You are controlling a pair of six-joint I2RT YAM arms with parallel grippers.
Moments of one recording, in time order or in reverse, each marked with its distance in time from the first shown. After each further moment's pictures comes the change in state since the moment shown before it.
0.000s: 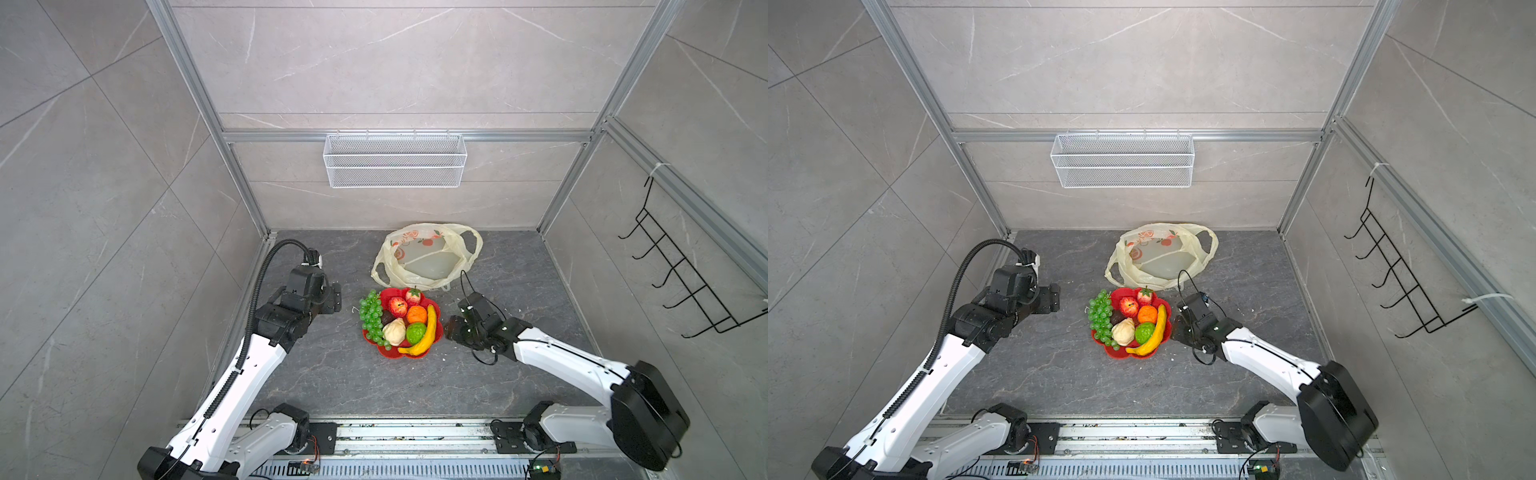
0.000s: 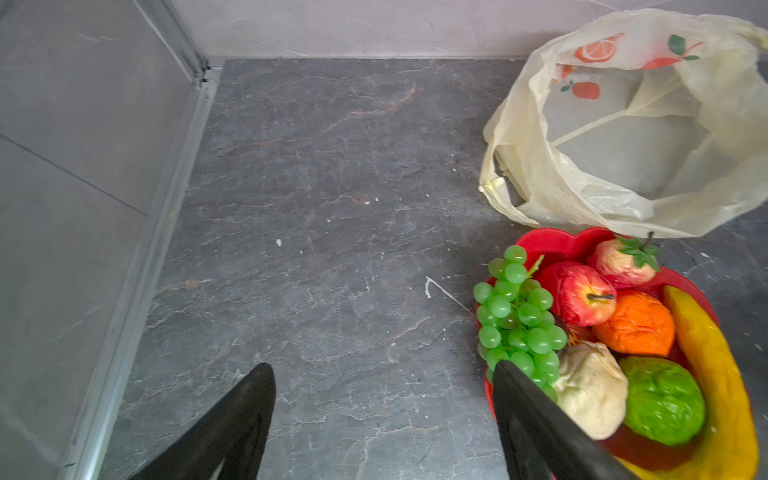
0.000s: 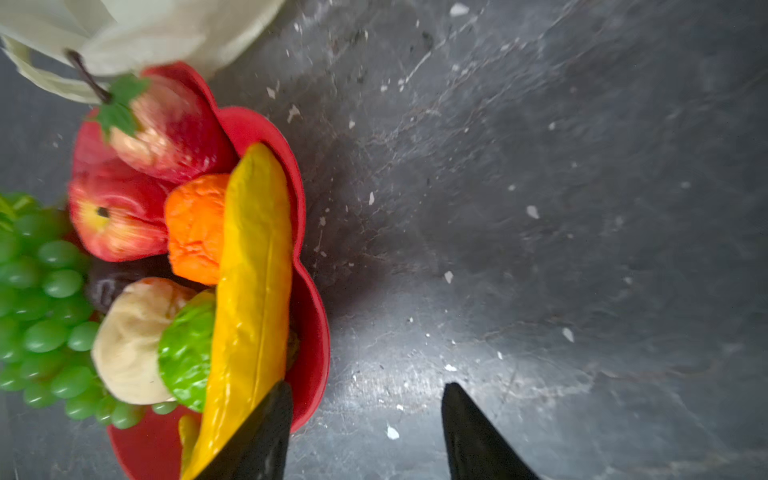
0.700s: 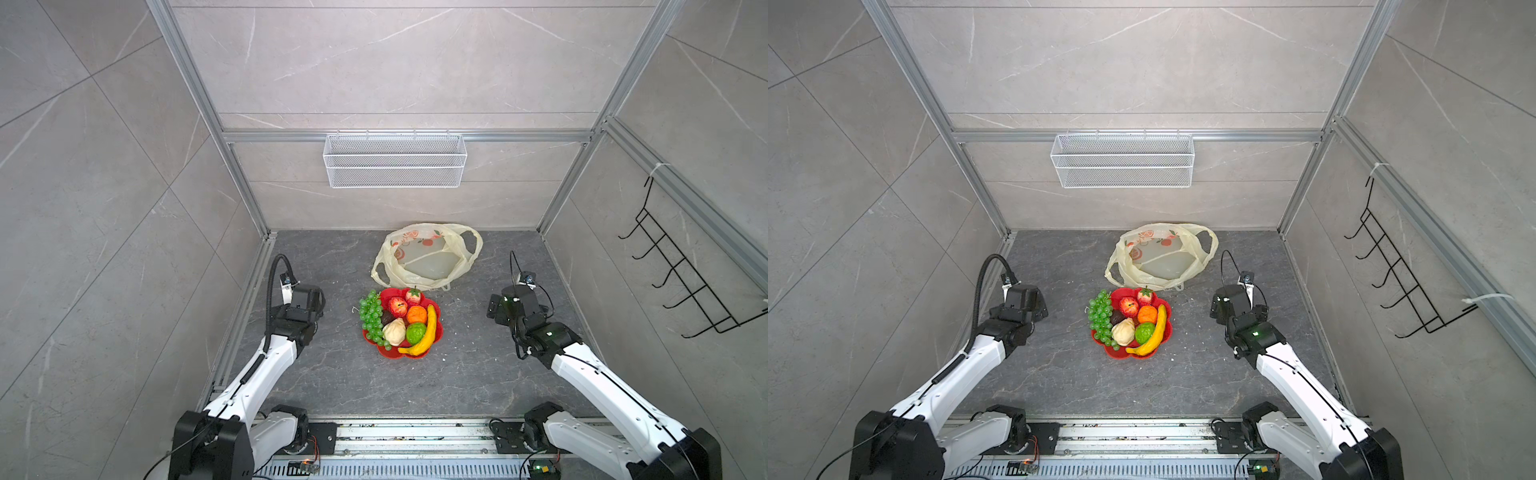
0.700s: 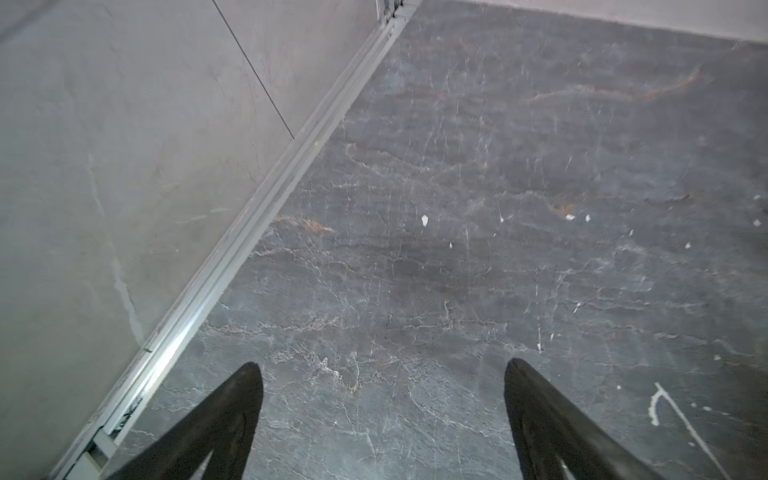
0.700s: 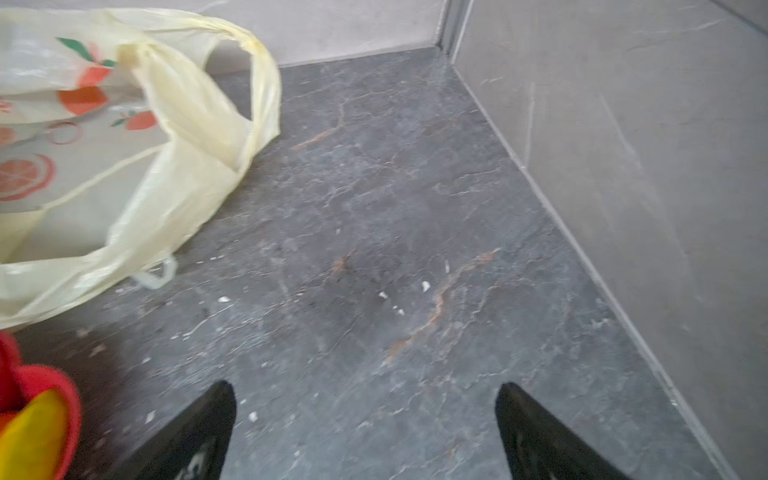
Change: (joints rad) left arm 0.175 0.128 -0.436 0.486 -0.281 -0.096; right arm -0.286 -0.189 -0.005 0.002 0.498 -0.468
